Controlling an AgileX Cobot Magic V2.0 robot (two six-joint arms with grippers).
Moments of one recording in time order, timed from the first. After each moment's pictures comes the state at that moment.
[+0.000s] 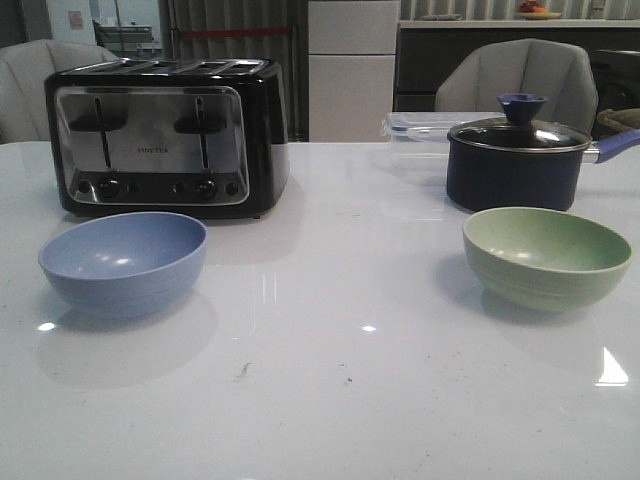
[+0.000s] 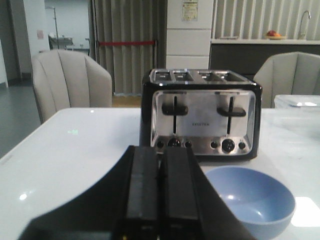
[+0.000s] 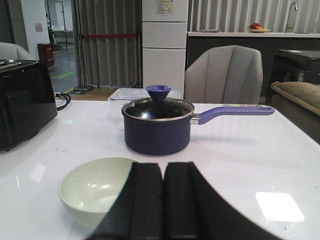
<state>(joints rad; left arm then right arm) -0.08 0.00 0.00 0.00 -0.01 0.00 0.00 -0.01 0.03 0.00 -0.02 0.04</state>
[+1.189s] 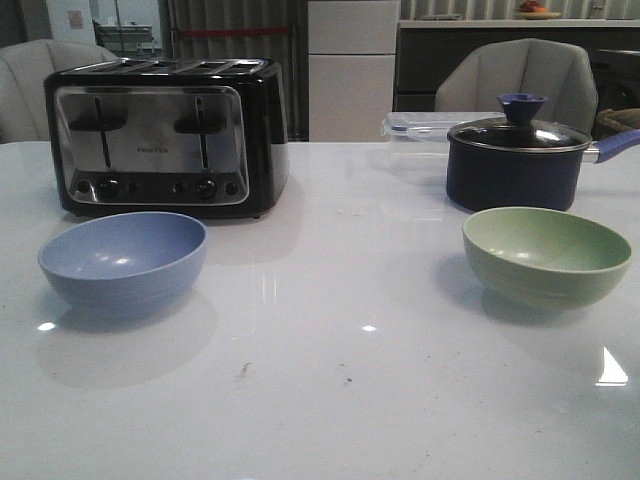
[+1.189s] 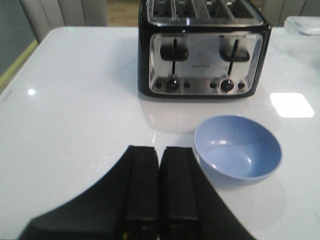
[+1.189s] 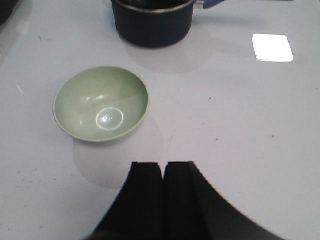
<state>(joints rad) -0.08 0.45 -0.52 0.00 0.53 0.00 0.00 0.66 -0.62 0.00 0.63 0.04</state>
